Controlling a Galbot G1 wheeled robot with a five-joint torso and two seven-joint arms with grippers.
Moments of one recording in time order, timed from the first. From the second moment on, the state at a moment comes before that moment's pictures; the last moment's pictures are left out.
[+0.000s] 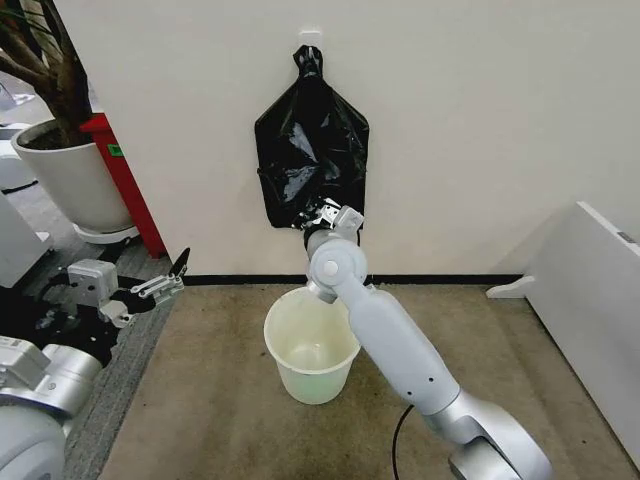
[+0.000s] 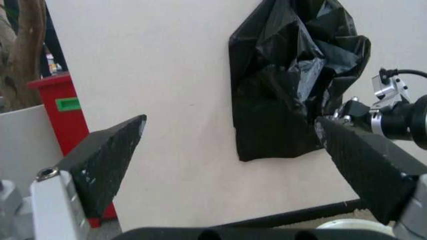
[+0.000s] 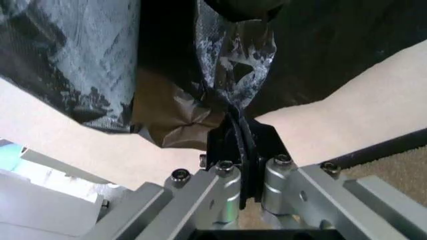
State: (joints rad) left arm 1.82 -0.77 -1.00 -2.50 -0.80 0.11 -0.21; right arm -0.50 1.53 -0.10 1.59 1.17 -0.24 0.81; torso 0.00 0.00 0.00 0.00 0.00
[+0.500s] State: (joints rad) left arm 1.53 -0.67 -0.80 -2.37 -0.84 0.14 -0.23; right arm -0.49 1.53 -0.10 1.59 1.17 -0.24 0.82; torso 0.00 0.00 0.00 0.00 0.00
